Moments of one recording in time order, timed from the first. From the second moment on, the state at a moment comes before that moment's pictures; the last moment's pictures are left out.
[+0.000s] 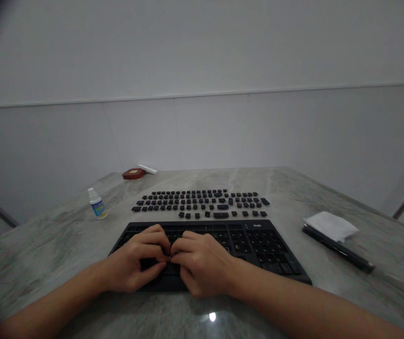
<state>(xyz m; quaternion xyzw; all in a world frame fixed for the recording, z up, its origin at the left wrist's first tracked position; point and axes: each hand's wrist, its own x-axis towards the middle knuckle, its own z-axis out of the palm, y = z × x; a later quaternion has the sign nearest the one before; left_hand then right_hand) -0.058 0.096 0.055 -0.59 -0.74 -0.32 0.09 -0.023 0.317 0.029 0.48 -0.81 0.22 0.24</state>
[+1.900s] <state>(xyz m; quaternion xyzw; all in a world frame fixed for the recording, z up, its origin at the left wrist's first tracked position) -0.074 0.091 0.041 -0.50 -0.83 -0.24 0.08 -0.121 0.315 0.035 0.22 -0.94 0.17 0.22</state>
